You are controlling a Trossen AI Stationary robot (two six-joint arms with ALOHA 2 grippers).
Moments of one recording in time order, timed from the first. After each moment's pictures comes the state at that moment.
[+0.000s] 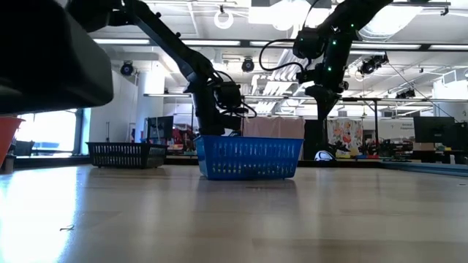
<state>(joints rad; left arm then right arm) 0.59 2.23 1.66 -0.76 0.08 0.45 -0.66 1.53 1.18 -0.80 0.33 -0.09</state>
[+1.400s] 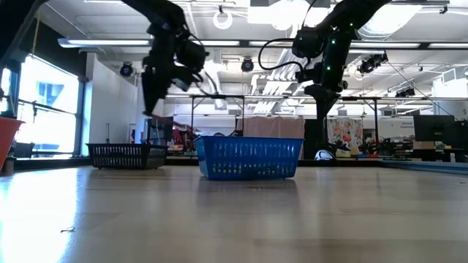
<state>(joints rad) 0.63 1.84 1.58 -1.46 0.04 0.32 -0.66 1.53 1.18 -0.79 0.32 -0.09</state>
